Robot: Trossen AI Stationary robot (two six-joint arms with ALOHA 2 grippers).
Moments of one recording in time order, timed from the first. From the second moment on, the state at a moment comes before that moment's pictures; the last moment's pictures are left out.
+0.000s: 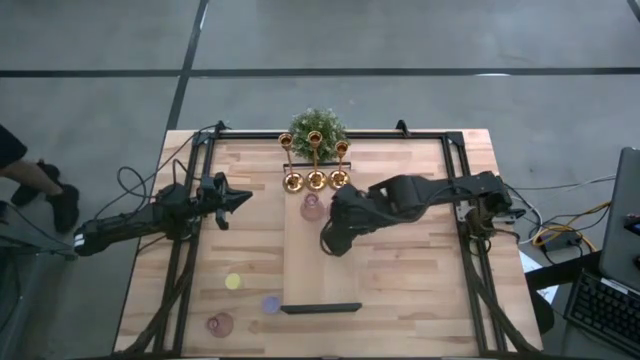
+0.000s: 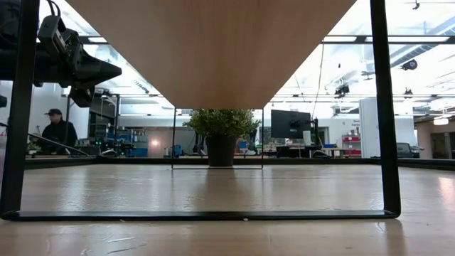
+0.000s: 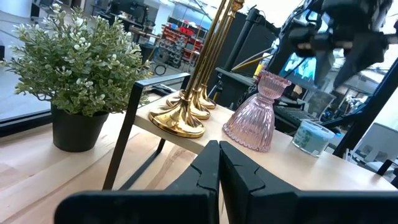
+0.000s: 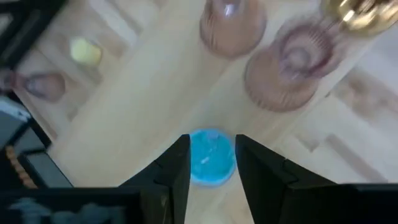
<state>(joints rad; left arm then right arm) 0.24 0.04 0.01 0.02 -0.01 -0.37 0.22 1.88 2.09 -1.33 0.20 1.04</state>
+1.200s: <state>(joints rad) 0.24 0.04 0.02 0.16 -0.02 -1.18 0.27 1.66 1.91 -1.04 0.49 0.56</state>
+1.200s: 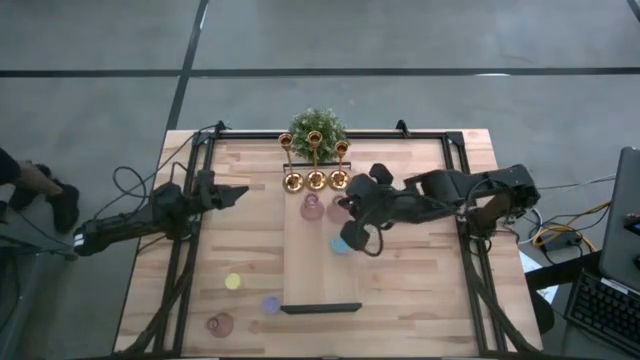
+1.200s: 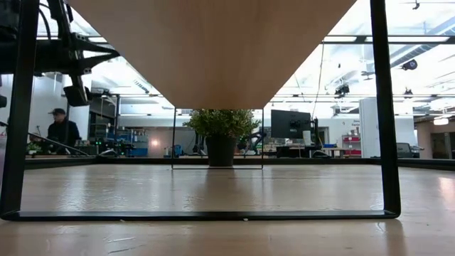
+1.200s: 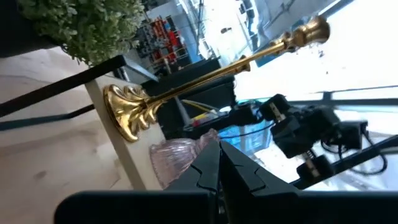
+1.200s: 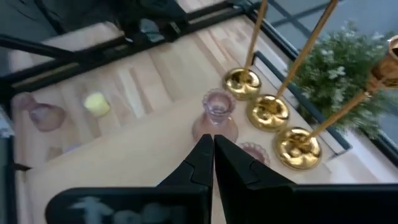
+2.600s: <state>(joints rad) 0.24 0.08 0.30 -0.45 0.09 -1.08 0.26 0.45 0.54 -0.40 0.41 0.53</state>
